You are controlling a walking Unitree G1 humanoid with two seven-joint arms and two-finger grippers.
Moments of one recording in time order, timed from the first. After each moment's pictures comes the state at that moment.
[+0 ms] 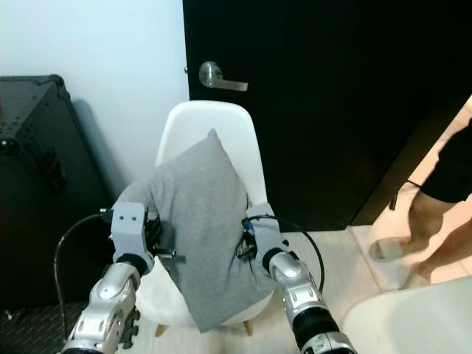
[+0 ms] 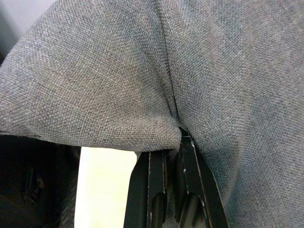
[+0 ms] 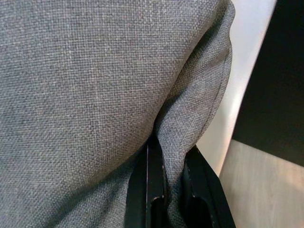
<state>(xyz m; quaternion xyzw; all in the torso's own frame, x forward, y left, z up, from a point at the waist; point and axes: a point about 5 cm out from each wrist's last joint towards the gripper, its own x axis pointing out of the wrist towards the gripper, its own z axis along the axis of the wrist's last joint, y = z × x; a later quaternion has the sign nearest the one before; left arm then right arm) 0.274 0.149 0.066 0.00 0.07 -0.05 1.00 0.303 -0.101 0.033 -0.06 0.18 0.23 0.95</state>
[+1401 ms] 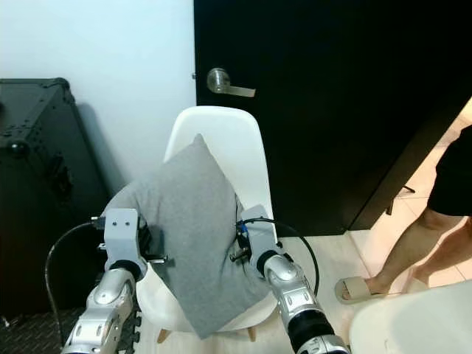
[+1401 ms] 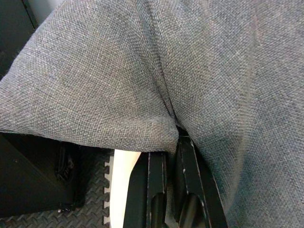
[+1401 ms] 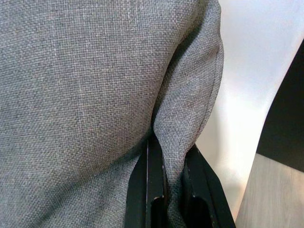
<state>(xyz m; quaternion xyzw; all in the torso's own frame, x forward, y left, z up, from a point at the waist) 0.274 0.159 0.060 0.00 0.09 0.01 1.00 0.306 -0.093 0.039 -0.05 0.17 0.25 0.95</state>
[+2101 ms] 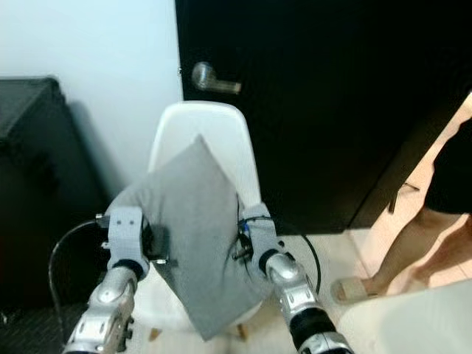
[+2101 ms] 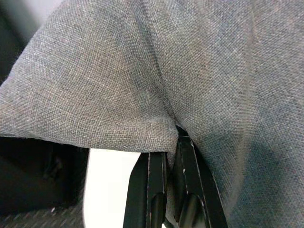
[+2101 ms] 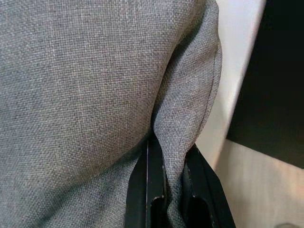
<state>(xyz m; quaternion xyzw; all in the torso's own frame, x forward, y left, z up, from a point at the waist) 0.278 0.156 0.060 0.02 0.10 0.01 0.99 0.307 -0.096 0.037 -0.05 0.17 0.24 0.95</state>
